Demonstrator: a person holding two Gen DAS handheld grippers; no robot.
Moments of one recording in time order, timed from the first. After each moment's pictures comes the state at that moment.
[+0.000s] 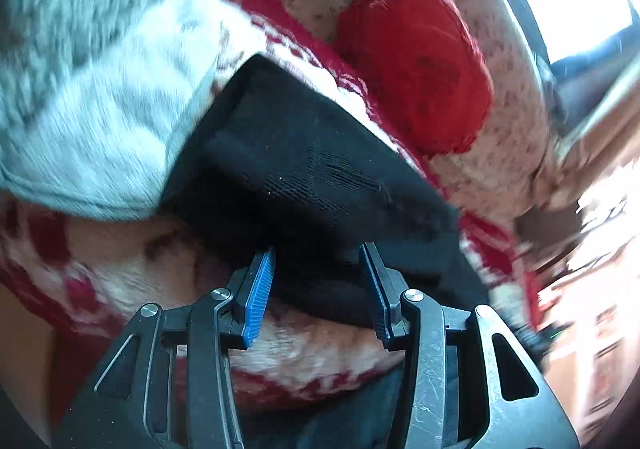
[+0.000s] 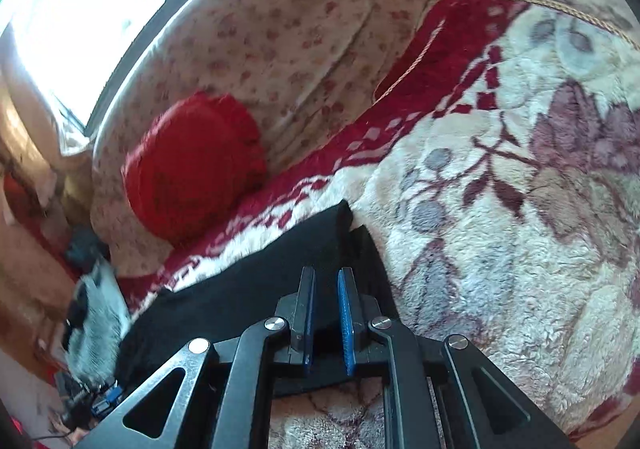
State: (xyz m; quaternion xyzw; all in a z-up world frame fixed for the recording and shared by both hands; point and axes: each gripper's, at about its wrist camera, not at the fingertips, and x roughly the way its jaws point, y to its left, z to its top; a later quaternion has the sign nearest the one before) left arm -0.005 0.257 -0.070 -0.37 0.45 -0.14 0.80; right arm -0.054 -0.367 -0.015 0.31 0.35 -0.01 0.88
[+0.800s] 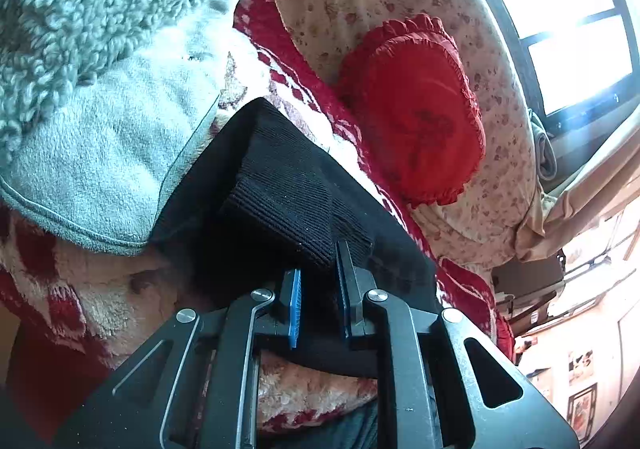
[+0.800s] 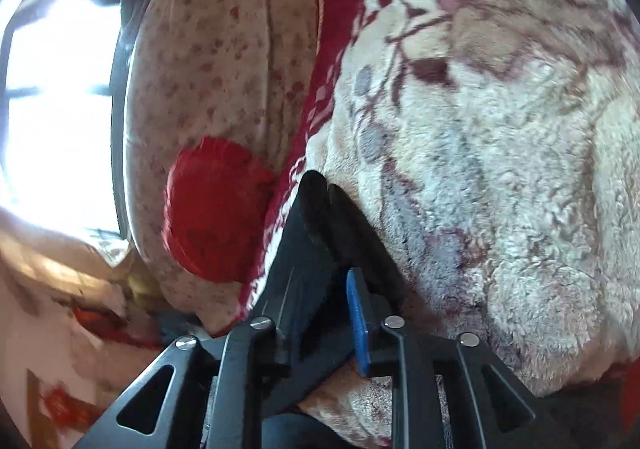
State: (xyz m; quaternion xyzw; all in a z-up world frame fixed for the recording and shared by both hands) left arm 0.000 0.263 -0.064 -0.42 0.39 -0.11 0.81; right arm -0.084 -0.410 -0.069 0.58 0.32 0.02 0.75
